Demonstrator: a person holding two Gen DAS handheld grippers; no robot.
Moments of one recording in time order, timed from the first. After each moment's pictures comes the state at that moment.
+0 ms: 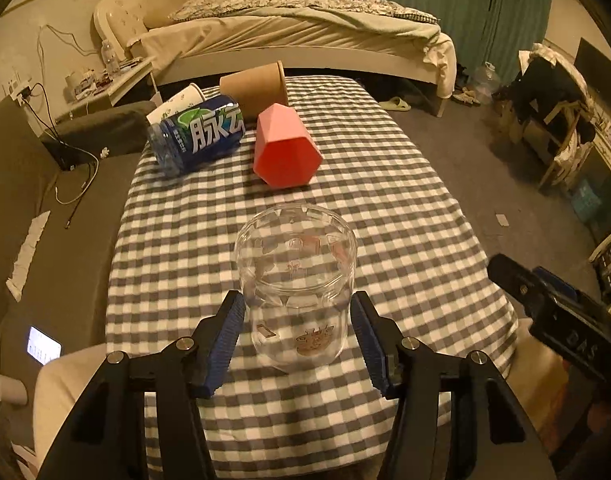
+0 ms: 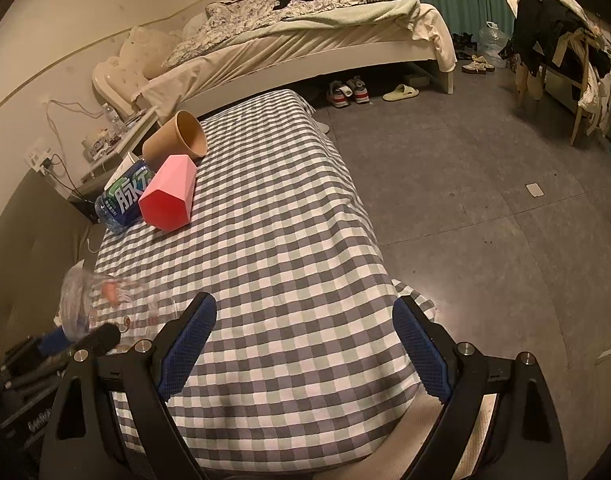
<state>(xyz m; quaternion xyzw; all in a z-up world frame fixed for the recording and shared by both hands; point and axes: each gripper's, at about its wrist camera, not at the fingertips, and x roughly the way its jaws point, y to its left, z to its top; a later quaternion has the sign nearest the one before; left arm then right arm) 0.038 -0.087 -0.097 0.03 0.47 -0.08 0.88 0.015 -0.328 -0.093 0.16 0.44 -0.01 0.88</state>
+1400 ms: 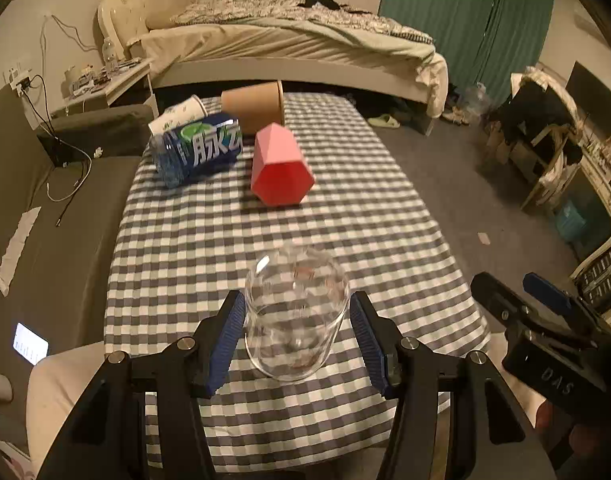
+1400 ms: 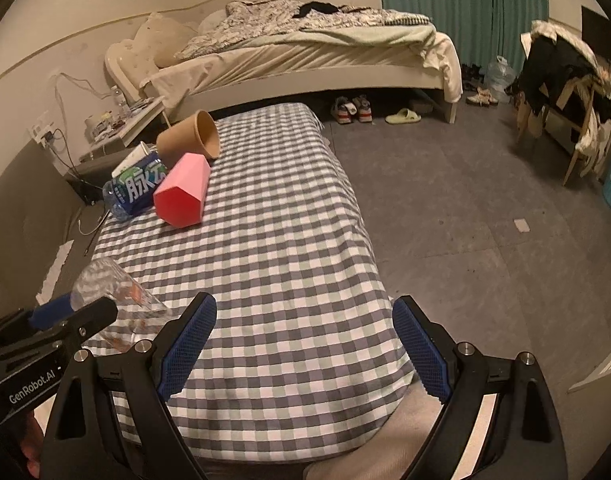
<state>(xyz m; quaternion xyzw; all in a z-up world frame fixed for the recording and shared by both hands) 0.028 -0.076 -0.073 -0.01 0.46 -0.10 0.88 0.005 -0.304 -0.063 0.08 0.43 -0.01 0.90</state>
